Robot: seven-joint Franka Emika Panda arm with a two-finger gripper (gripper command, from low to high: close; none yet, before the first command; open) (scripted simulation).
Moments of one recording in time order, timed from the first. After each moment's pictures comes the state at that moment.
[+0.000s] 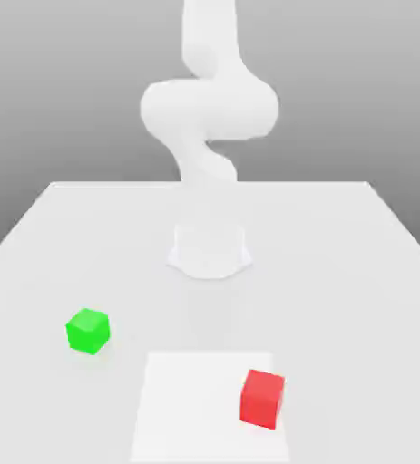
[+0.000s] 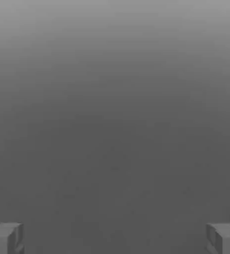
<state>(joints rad) -0.02 -0.71 0.03 -2.33 0.00 2.34 0.85</state>
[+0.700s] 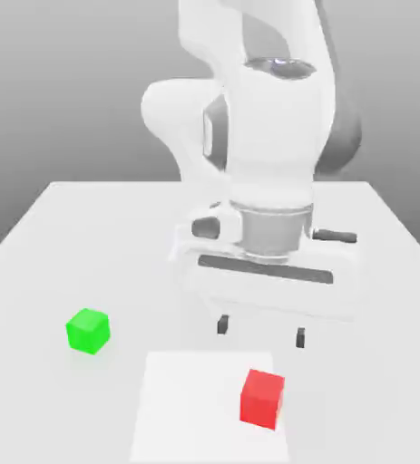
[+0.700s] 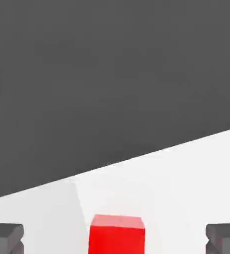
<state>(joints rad) -0.05 0.06 0.20 -2.62 -0.06 2.72 1.32</state>
